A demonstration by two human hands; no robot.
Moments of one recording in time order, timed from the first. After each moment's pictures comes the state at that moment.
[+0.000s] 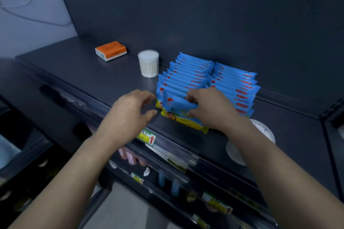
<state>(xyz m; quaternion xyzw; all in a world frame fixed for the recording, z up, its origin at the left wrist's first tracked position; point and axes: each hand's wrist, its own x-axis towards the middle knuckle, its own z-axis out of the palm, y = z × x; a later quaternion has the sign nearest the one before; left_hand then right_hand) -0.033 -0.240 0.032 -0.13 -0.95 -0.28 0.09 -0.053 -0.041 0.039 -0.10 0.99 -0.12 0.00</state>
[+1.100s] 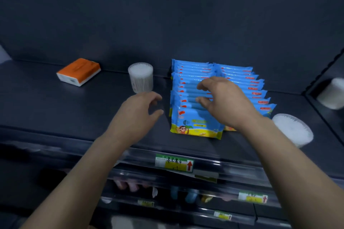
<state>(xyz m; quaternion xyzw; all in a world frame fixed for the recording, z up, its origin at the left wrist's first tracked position) -0.169 -0.311 0.018 -0.32 -0.89 -0.31 0.03 -0.095 -0.118 0.054 0.08 0.99 -0.09 -0.10</state>
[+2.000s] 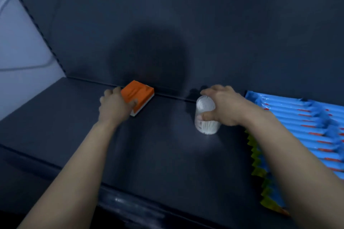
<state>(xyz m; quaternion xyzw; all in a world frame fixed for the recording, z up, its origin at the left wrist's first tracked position) -0.426 -0.442 -0.008 0.00 -0.97 -0.24 0.01 -0.317 -0.196 0.047 0.05 0.99 -0.09 0.08</state>
